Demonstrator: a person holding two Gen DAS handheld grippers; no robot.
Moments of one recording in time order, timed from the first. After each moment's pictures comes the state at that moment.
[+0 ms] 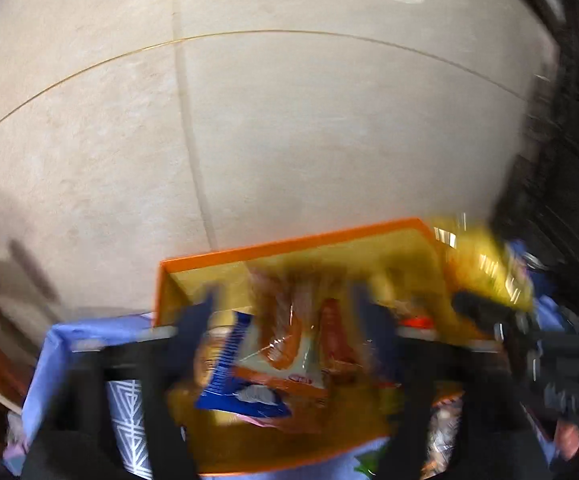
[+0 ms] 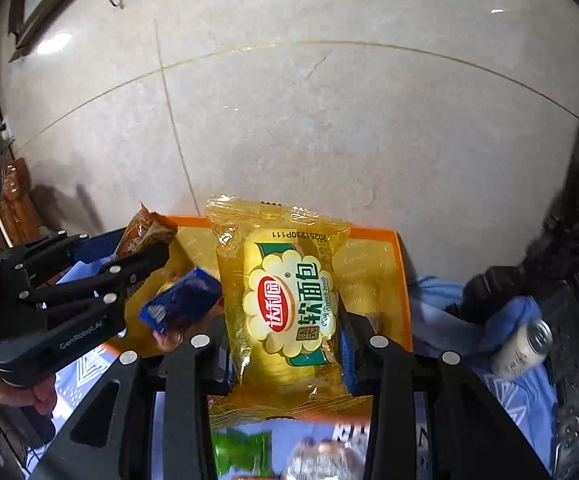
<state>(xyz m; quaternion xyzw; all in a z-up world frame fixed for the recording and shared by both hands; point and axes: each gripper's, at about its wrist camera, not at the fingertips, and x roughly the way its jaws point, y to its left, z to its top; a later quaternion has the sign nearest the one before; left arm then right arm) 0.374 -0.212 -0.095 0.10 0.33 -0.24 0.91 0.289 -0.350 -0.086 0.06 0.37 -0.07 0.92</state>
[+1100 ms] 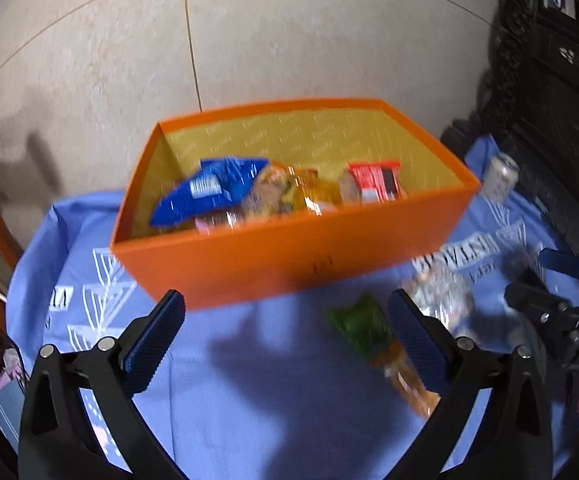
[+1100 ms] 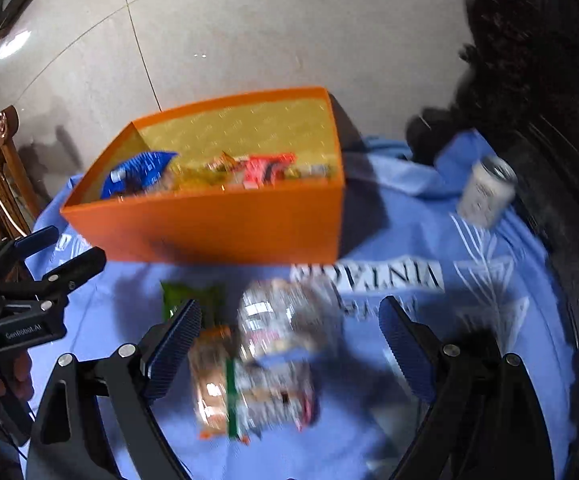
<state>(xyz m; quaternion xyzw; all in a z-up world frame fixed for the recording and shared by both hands) 0.242 -0.169 -0.174 0.12 0.39 -0.26 0.87 0.127 -0.364 -0.165 0.11 0.44 -0.12 0.88</state>
